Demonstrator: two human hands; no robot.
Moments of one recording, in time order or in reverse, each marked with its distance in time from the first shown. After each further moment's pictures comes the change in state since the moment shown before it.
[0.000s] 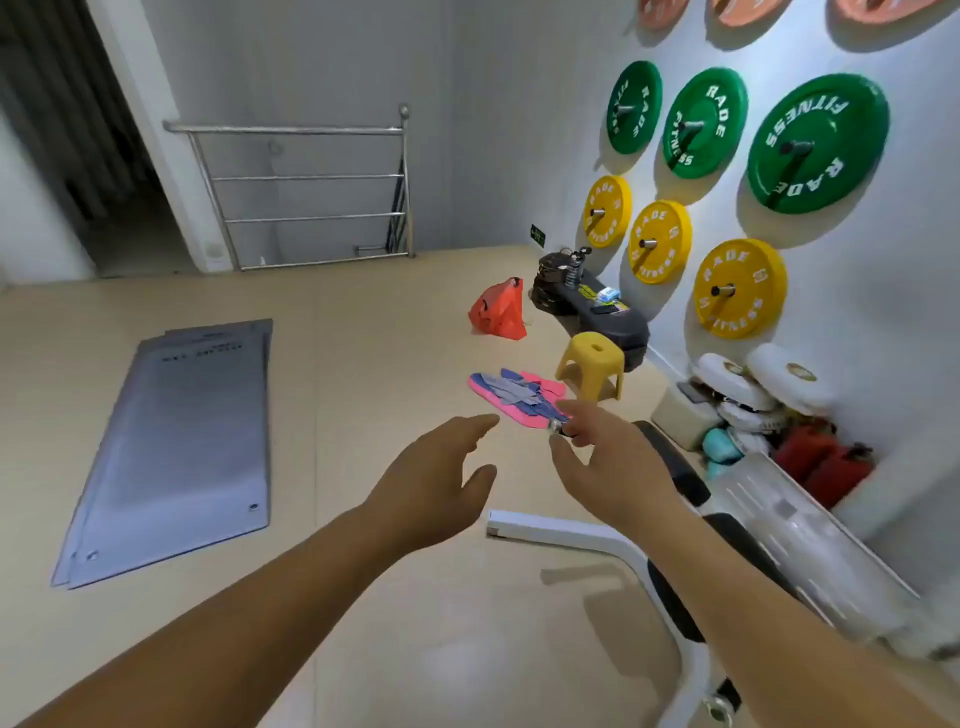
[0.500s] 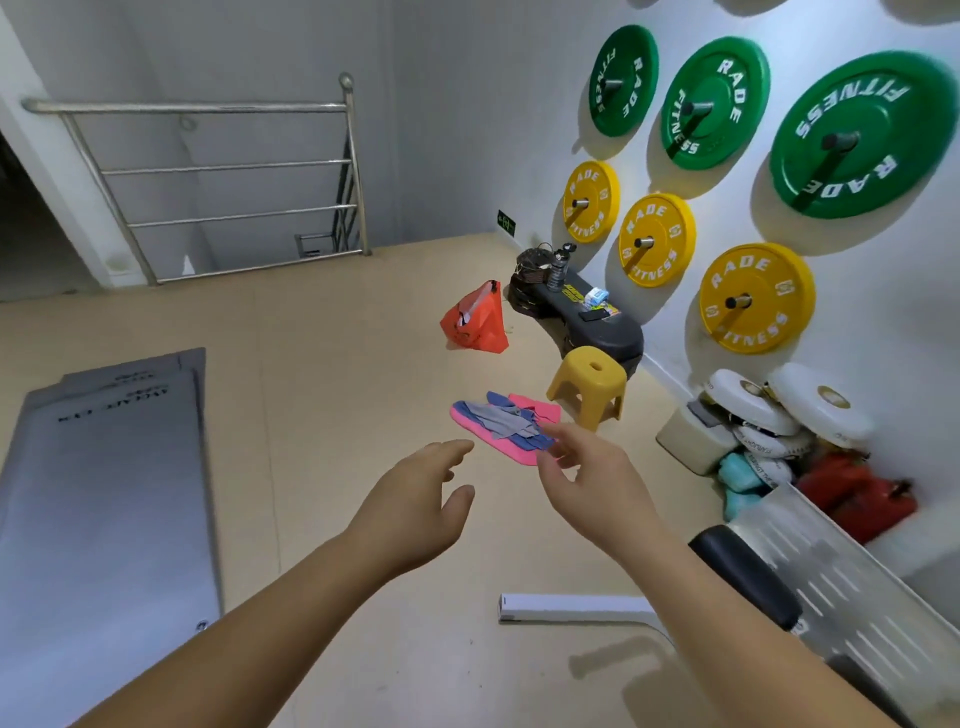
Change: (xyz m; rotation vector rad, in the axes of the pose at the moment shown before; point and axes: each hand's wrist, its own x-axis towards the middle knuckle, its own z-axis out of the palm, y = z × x) left_hand 0.326 -0.230 -0.057 -0.099 -0.111 -0.041; right_hand 0.360 -0.031 0.134 0.110 -0.008 0.168
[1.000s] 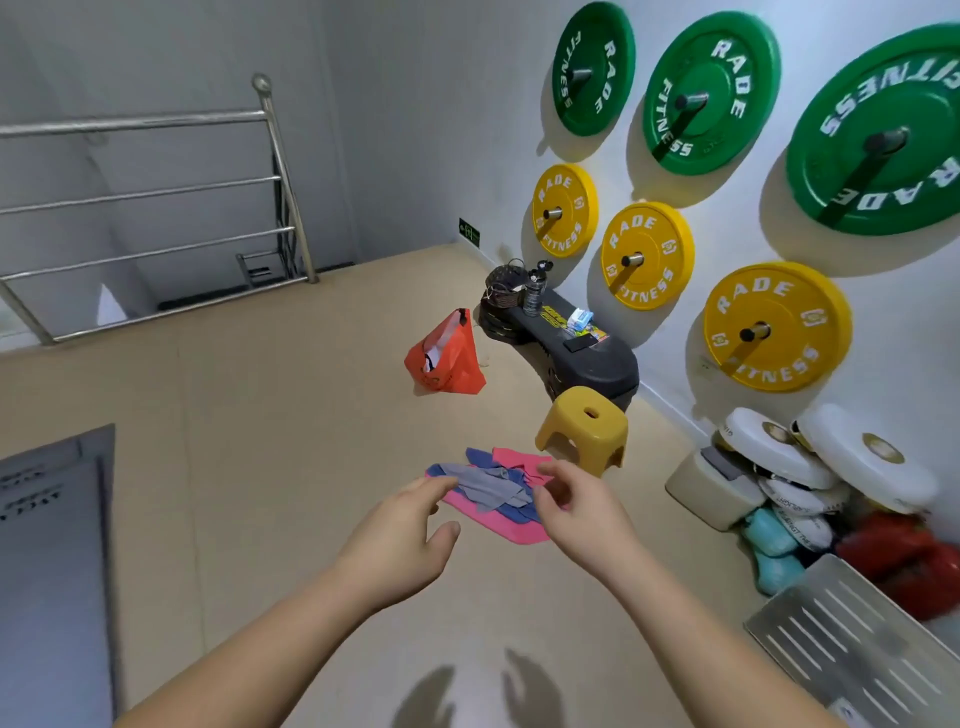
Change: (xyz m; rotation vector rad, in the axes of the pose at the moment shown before) left_hand 0.392 -0.095 0.014 0.047 -0.192 0.012; right_hand 0.374 0.090 0.048 0.062 -0.032 0.228
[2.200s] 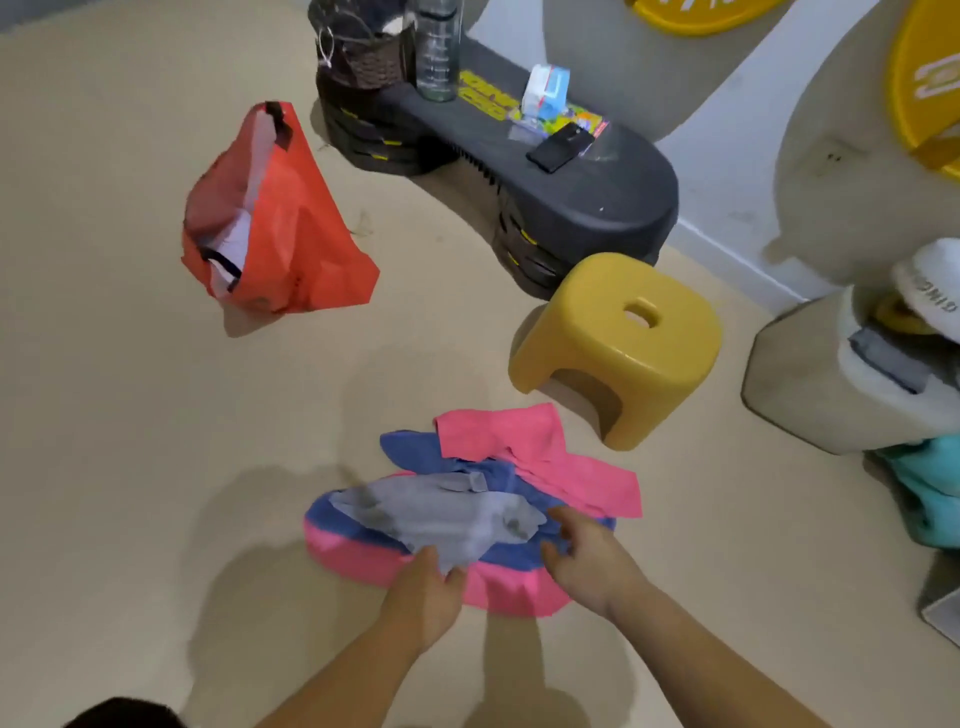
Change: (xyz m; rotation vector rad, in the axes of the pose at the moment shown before) left_hand 0.691 -0.433 0.498 -0.093 -0.667 -0.409; right_hand 0.629 0.468 0.399 0.012 -0.260 0.600
